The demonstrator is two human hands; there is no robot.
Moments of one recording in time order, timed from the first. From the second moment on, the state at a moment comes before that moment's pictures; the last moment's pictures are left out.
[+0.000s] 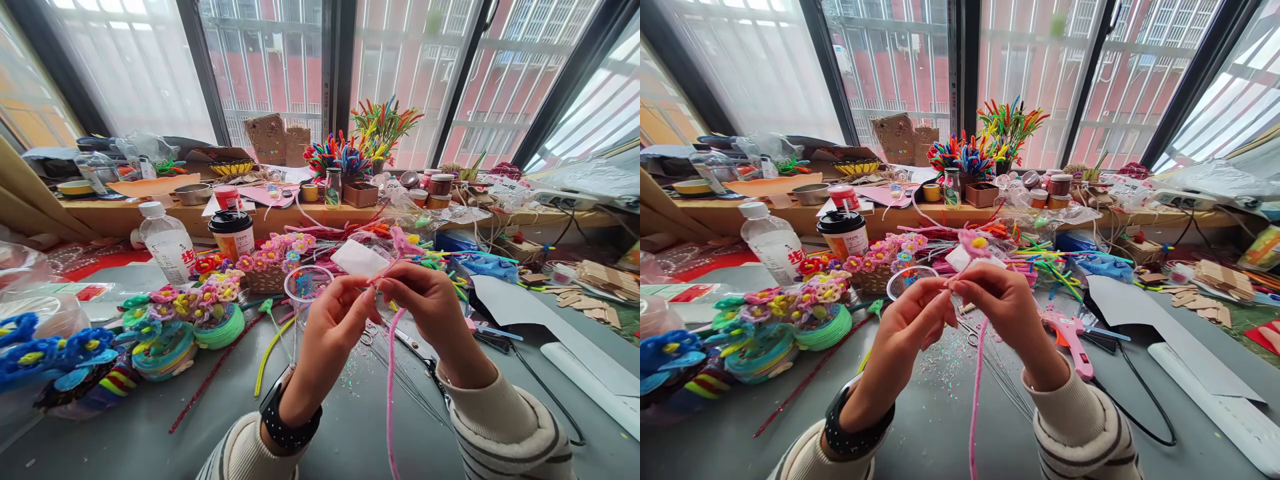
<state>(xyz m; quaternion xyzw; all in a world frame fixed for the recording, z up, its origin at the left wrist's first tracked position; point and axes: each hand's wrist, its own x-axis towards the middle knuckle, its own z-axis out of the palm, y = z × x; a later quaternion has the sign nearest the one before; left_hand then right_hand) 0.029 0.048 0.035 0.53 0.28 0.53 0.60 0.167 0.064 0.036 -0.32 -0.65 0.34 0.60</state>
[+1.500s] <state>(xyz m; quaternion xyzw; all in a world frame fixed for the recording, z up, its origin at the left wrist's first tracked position) 0.017 0.057 0.015 0.78 0.36 0.51 -0.08 0.162 0.062 0.037 -0.42 -0.63 0.34 0.56</state>
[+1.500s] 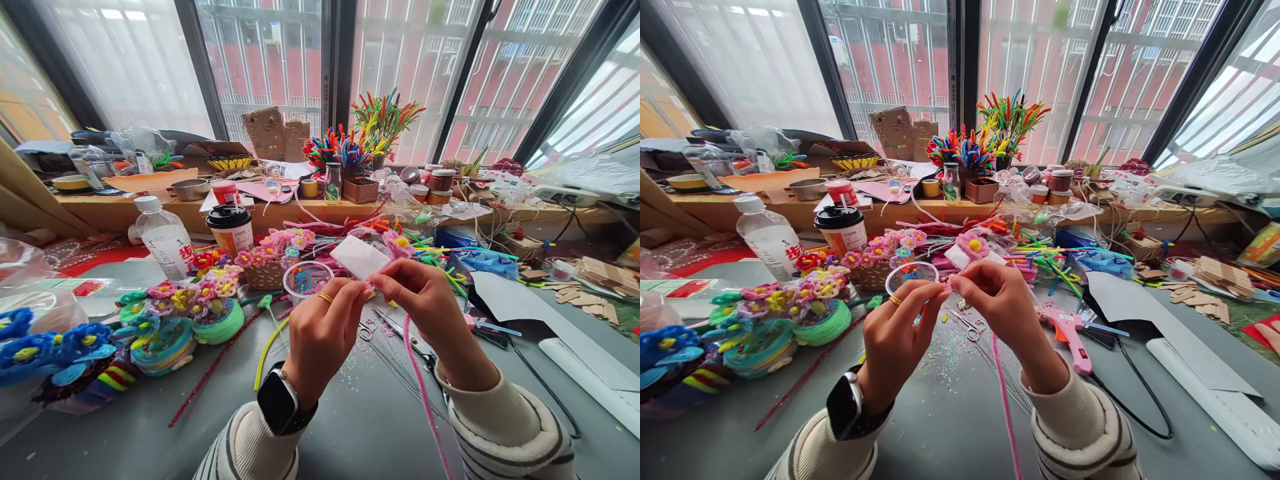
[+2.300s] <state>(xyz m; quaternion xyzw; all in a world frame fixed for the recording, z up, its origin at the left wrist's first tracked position) 0.012 0.068 0.033 0.53 0.31 0.45 0.65 0.158 0.060 0.035 -0.38 -0.64 0.35 0.57</state>
